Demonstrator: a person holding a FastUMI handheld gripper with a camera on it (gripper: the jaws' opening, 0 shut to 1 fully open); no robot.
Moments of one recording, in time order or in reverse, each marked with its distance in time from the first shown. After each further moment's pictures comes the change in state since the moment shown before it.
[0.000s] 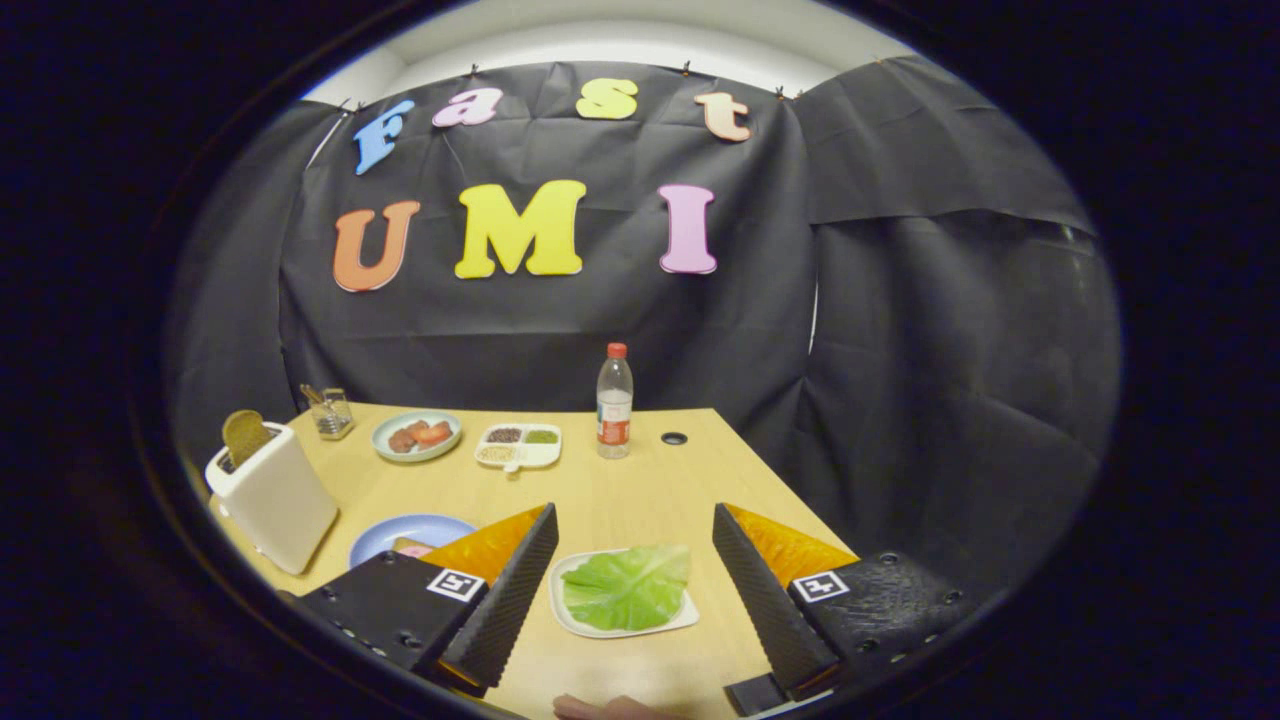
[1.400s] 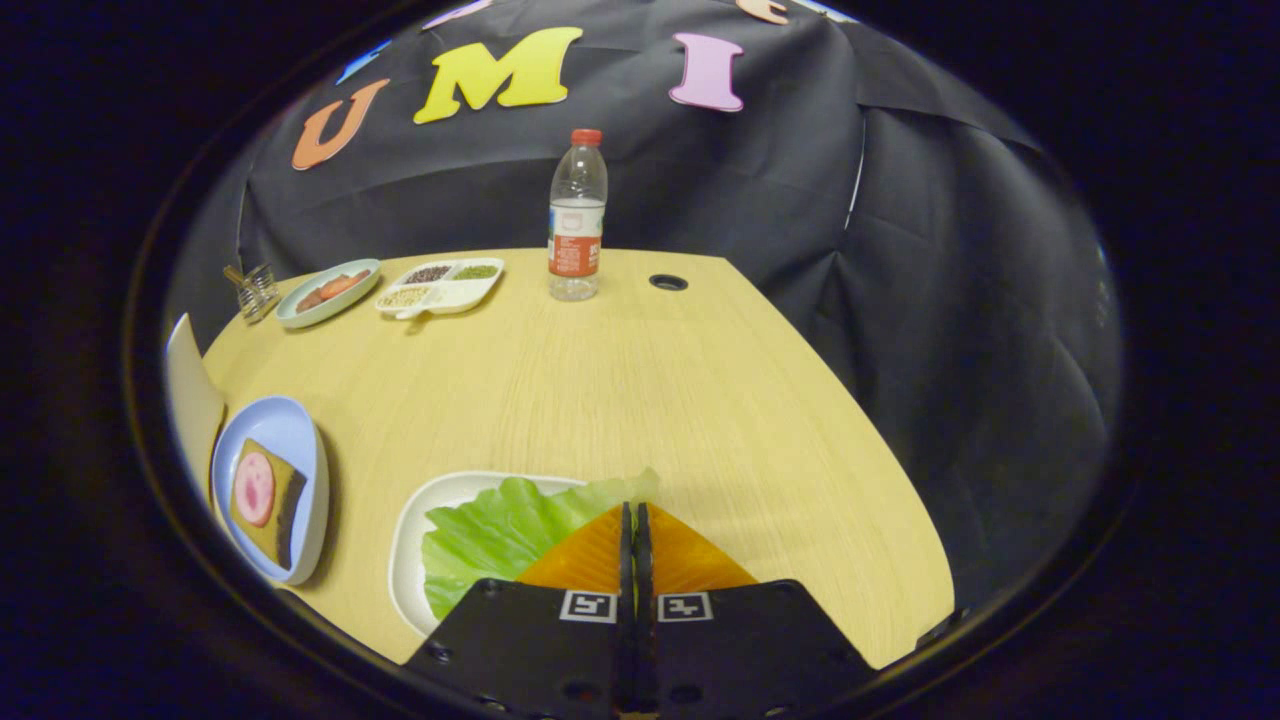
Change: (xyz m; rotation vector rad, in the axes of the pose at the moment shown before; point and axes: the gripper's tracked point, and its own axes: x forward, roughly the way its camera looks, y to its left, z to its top) arm 0.146 -0.022 -0.117 -0.080 0.376 0.003
